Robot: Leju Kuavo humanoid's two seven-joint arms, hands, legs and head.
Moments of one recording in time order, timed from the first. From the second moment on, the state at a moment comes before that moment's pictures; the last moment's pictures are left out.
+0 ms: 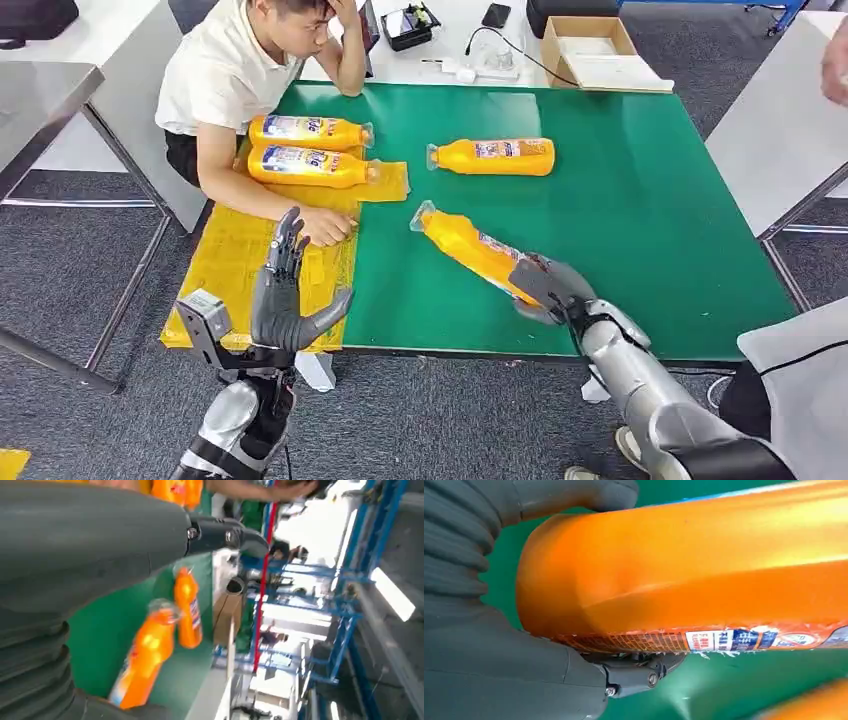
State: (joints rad) left arm -0.10 -0.11 -0.39 -1.44 0.11 0.07 -0.38; right arm -0.68 -0.03 0.27 -0.36 0.74 0.07 -0.42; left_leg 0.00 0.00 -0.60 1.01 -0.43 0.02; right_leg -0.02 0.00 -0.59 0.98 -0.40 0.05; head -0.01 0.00
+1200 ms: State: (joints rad) left arm -0.02 -0.14 -0.48 -1.44 0.37 -0.03 -0.33; right arm -0.36 0.15 0.65 -0.91 0.41 0.05 -0.57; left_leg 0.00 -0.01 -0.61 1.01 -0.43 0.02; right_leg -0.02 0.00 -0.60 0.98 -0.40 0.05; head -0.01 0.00
